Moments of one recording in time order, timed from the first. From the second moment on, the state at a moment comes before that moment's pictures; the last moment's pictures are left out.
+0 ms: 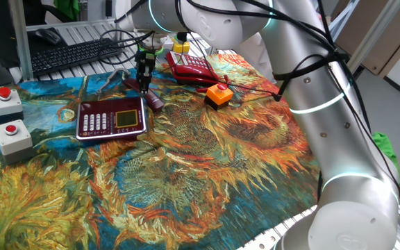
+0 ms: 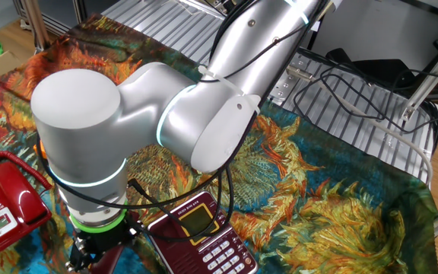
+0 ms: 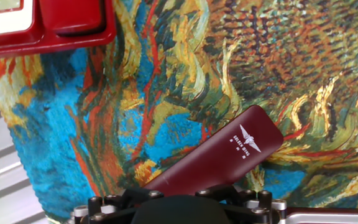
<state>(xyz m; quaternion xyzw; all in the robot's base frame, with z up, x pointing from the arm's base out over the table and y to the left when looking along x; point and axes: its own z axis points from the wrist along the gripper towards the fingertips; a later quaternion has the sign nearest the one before) 0.779 -0.018 0.025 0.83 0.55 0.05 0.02</state>
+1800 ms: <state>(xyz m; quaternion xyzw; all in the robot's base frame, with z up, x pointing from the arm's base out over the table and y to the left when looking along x) 0.782 -0.027 0.012 0.84 0.53 0.03 0.04</state>
